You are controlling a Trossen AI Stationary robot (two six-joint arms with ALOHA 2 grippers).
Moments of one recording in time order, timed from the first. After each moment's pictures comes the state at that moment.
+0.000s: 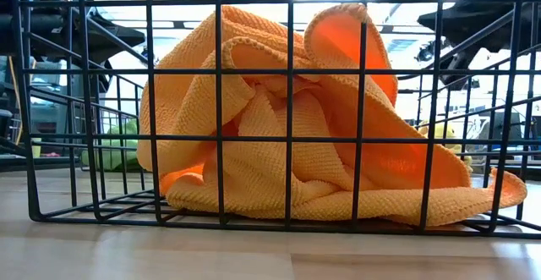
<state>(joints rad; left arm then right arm) 0.00 0.14 0.01 0.20 -0.16 -0.55 0.14 0.45 0.07 0.45 0.05 0.67</state>
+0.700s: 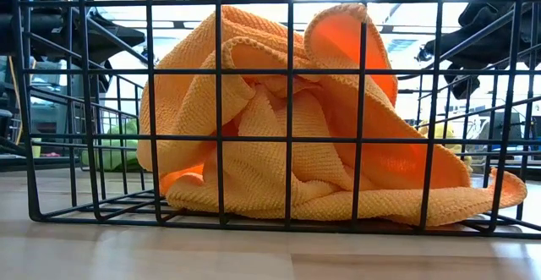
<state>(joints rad) 0.00 0.14 0.01 0.20 -0.16 -0.55 0.17 0.29 0.07 0.15 0.15 0.47</state>
